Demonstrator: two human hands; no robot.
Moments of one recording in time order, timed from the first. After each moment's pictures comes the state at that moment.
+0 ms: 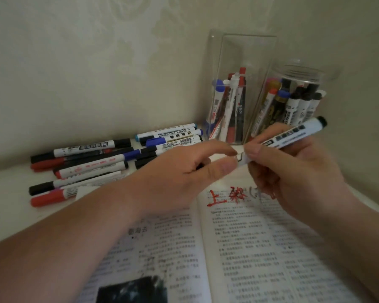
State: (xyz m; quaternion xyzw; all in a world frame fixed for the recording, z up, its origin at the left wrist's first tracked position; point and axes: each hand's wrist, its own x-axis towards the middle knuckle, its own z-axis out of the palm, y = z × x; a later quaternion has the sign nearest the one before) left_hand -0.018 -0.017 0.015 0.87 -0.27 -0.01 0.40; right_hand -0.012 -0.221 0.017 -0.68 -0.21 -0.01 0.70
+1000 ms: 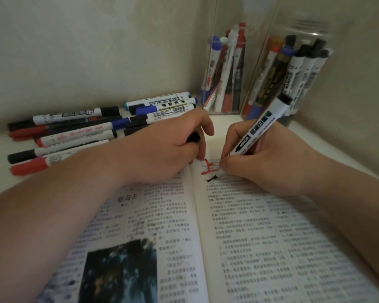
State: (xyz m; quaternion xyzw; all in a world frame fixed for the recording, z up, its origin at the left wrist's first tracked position) left_hand -0.011 -0.011 0.000 0.91 -0.22 -0.07 0.34; right_hand -0.016 -0.216 0.011 -0.86 -0.20 0.11 0.46
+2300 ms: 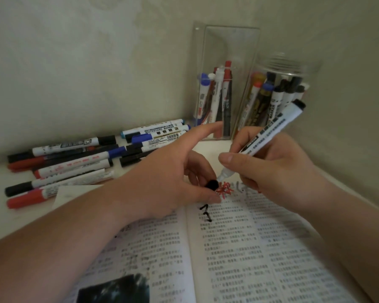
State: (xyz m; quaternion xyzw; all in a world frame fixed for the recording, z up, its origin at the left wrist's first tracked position) left_hand -0.018 -0.029 0.006 0.84 -0.23 -0.06 0.50; right_hand -0.004 -0.228 0.011 -0.74 -0.23 0.03 0.63
